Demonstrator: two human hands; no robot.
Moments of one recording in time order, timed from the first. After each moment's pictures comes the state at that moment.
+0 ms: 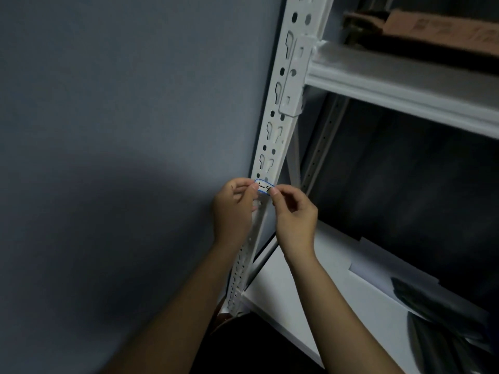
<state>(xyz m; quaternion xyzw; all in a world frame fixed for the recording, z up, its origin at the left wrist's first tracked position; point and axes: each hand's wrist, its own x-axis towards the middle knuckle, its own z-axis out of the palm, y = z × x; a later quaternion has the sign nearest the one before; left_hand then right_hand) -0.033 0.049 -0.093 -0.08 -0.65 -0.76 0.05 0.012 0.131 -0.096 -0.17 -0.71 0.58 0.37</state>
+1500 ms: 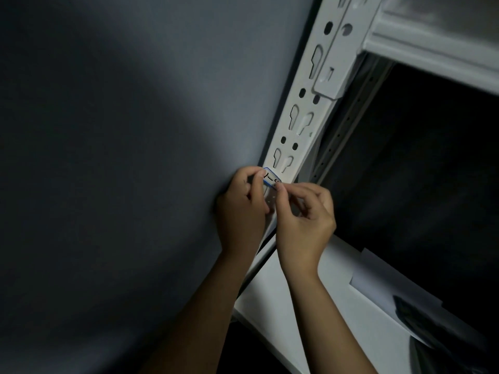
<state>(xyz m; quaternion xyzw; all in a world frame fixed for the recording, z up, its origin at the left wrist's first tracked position) -0.067 0.082 -0.118 -0.07 -0.71 -0.69 0.16 -0.028 0.141 -0.121 -0.12 -0.72 0.44 0.52</state>
